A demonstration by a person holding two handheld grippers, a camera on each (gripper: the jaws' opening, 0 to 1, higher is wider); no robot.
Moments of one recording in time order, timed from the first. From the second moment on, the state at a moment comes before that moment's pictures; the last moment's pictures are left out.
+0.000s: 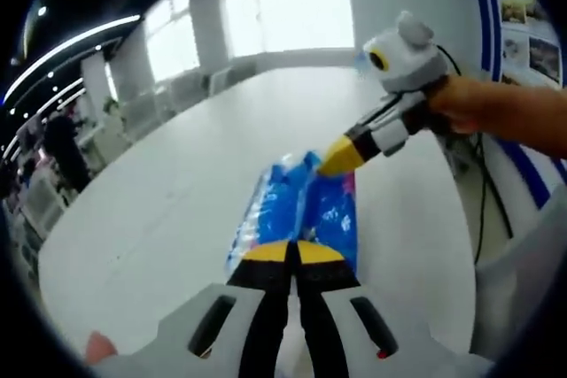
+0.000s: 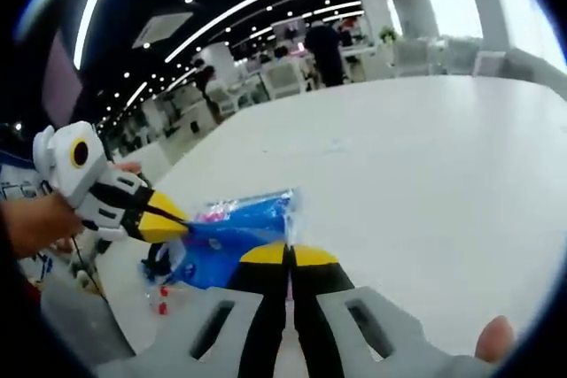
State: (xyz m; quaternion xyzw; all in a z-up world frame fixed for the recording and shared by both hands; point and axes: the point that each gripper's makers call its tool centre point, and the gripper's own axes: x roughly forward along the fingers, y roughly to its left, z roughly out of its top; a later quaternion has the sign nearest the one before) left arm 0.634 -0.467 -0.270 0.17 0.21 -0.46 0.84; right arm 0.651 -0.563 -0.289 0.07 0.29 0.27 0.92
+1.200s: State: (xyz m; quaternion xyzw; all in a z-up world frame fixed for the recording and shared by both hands) left arm 0.673 -0.505 -0.344 0.13 0.24 -0.46 0.84; right arm 0.677 -0.600 -0.363 0.06 0.32 0.22 0.92
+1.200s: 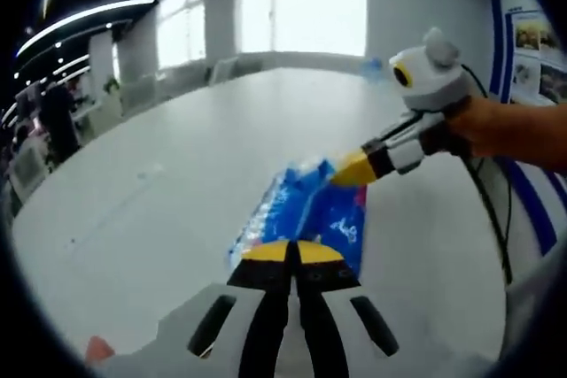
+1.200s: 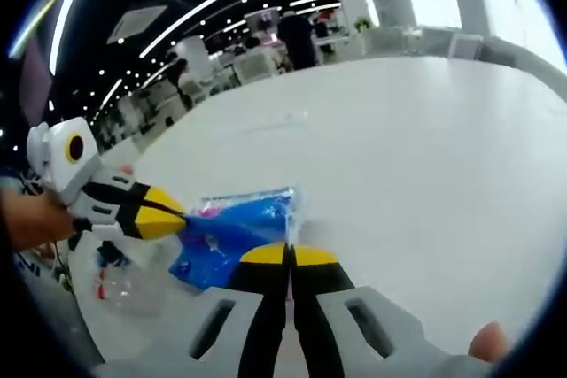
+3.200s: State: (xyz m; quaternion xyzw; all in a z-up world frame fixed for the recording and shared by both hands) left arm 0.670 -0.508 -0.332 0.12 0.22 -0.47 0.85; right arm 0.676 -0.610 -0.351 0.04 0.30 0.19 0.94
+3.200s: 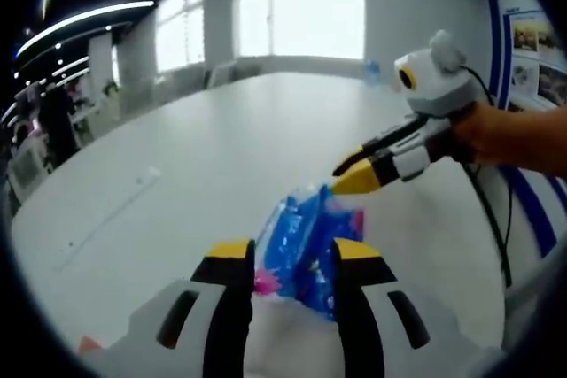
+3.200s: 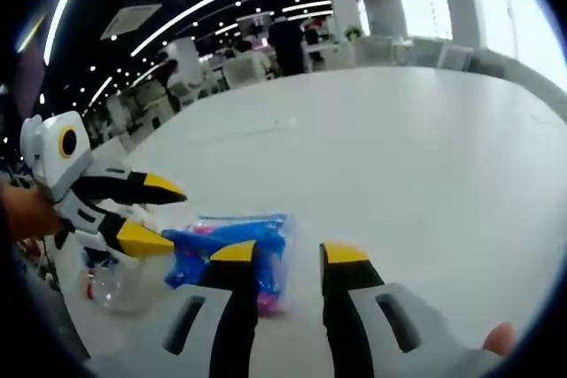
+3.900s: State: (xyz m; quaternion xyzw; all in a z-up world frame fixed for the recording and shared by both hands) left arm 0.653 -0.509 -0.305 0.09 0.21 -0.49 0.84; right arm 0.671 -0.597 -0.329 0.01 0.28 0.21 0.94
